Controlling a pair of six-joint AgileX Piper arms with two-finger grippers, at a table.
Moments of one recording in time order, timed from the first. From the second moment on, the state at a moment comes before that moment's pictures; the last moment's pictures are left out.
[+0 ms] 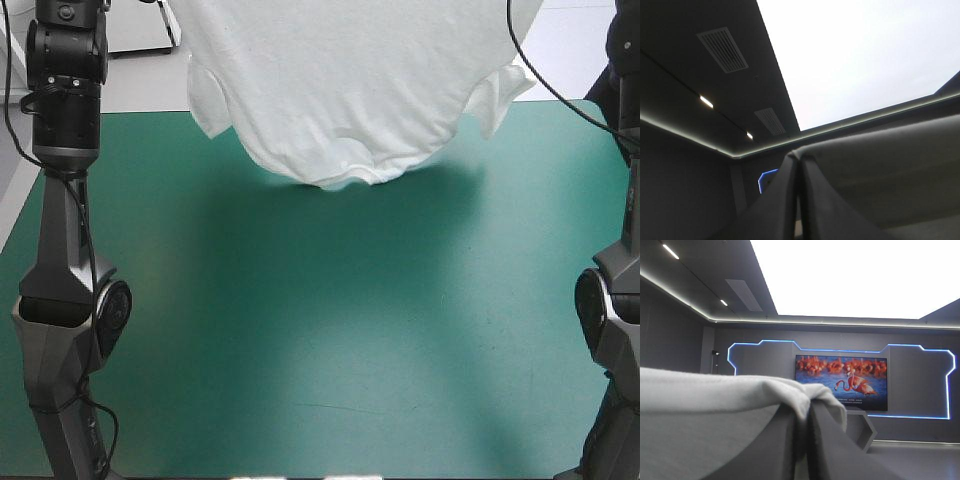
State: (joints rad) left arm -0.17 2.04 -2.74 0.47 0.02 -0.11; right arm -0.04 2.00 -2.66 0.29 0.15 -0.29
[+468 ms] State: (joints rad) left arm -0.16 2.04 -2.57 0.13 0.45 0.04; right arm -0.03 2.06 -2.59 0.32 0.60 -0.36
